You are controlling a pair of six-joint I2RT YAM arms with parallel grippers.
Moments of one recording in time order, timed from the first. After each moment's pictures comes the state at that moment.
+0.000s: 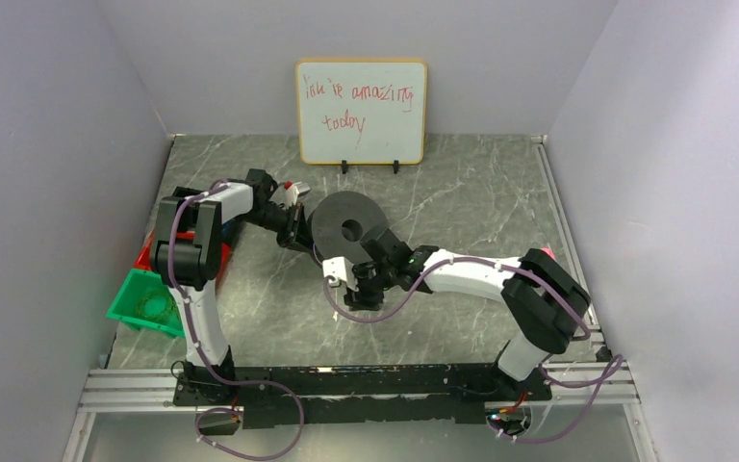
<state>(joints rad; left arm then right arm) -0.14 2.01 1.30 -0.74 1.01 0.02 0.88 1.61 0.90 -0.18 -0.56 -0.67</state>
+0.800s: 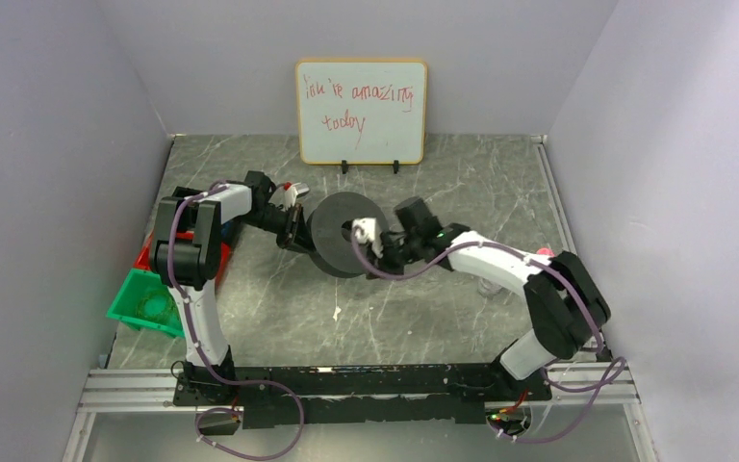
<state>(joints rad) -0.13 2.01 1.28 -0.73 1.04 0.05 0.72 1.57 0.93 -0.26 -0.65 -0.58</state>
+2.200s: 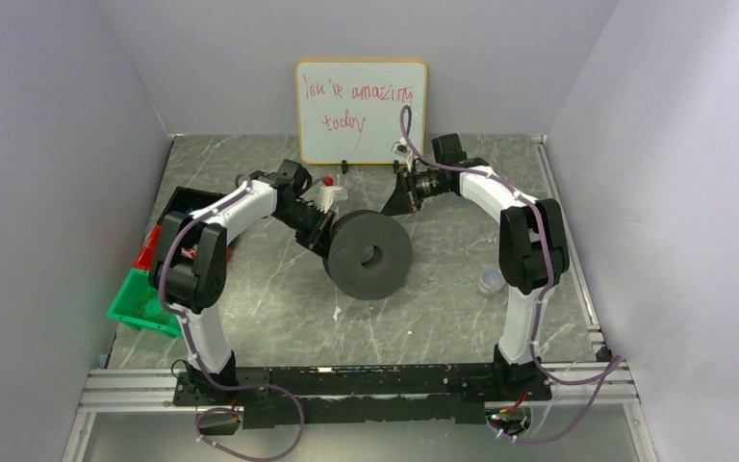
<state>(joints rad) -0.36 1.86 1.34 -0.84 0.79 0.30 0.26 1.98 1.48 -0.46 -1.11 -0.16</state>
